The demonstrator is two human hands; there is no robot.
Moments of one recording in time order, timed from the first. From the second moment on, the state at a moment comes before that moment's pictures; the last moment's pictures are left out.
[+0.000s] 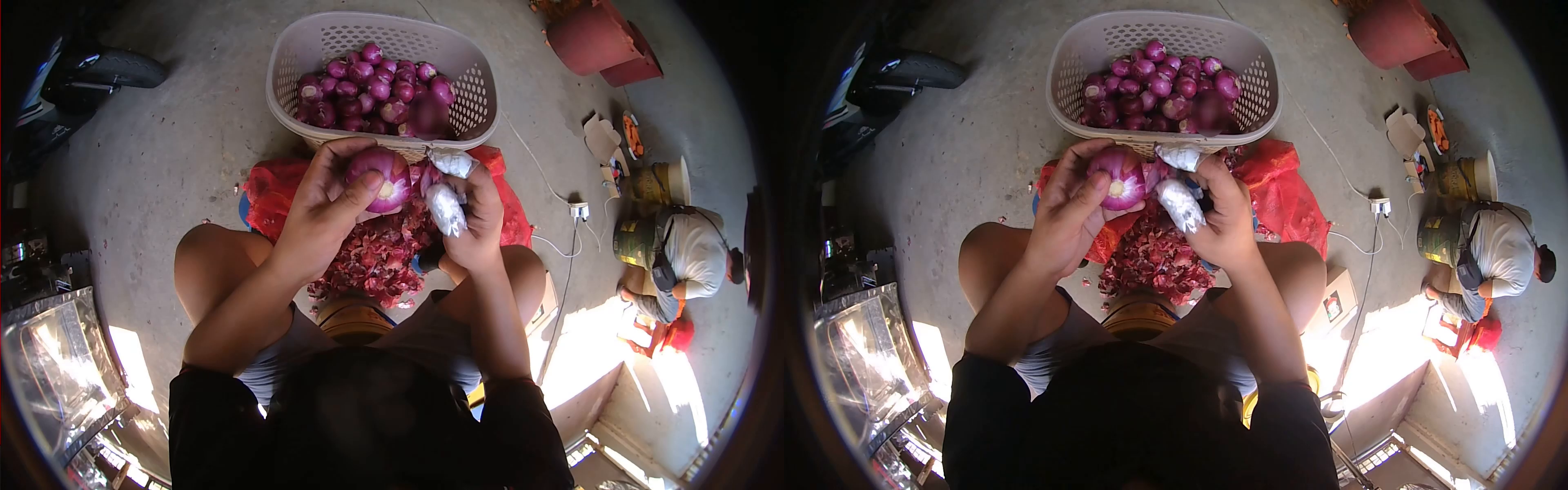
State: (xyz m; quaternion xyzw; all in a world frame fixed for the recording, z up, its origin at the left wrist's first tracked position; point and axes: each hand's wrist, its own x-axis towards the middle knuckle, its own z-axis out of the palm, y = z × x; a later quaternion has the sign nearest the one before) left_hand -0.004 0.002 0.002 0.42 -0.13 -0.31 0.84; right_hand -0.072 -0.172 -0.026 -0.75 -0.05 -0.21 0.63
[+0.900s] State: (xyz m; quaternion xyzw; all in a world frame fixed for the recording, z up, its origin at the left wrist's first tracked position) left_hand -0.003 -0.001 -0.001 0.46 -0.12 -0.29 0.83; right_hand -0.073 -0.181 -0.014 -0.88 -0.11 -0.15 0.44
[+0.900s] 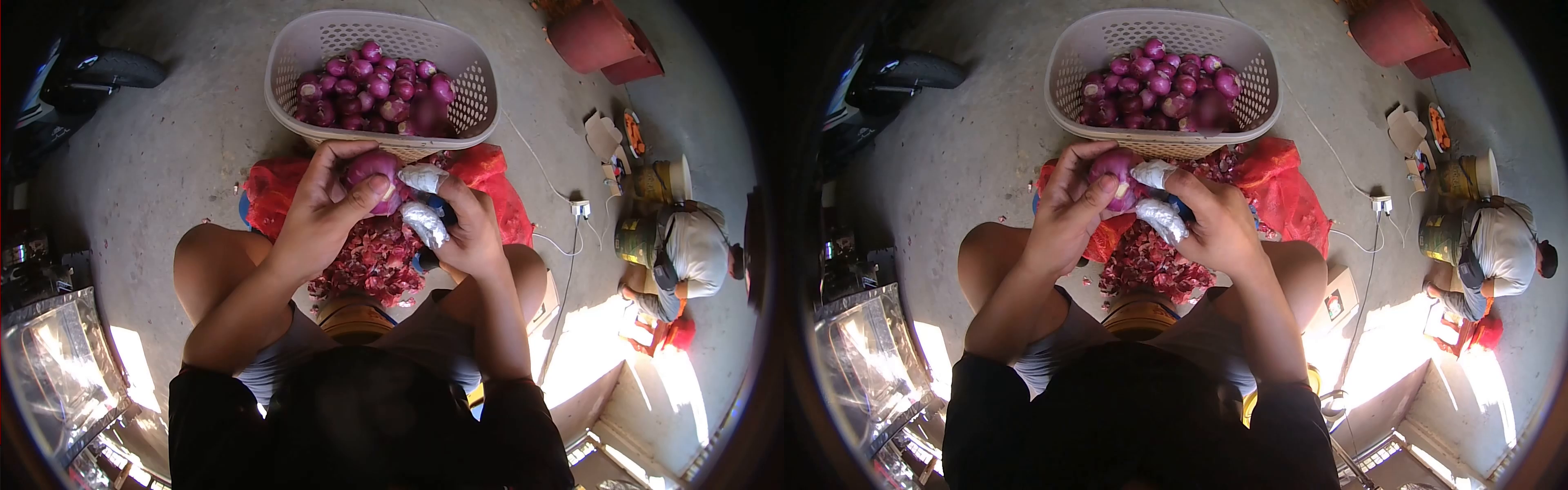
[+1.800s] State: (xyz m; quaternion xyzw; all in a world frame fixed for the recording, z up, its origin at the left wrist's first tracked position) left_hand -0.005 -0.002 -0.001 0.45 -0.17 -0.24 0.84; right_hand -0.074 -0.157 -0.021 -0.73 -0.03 -0.11 0.68
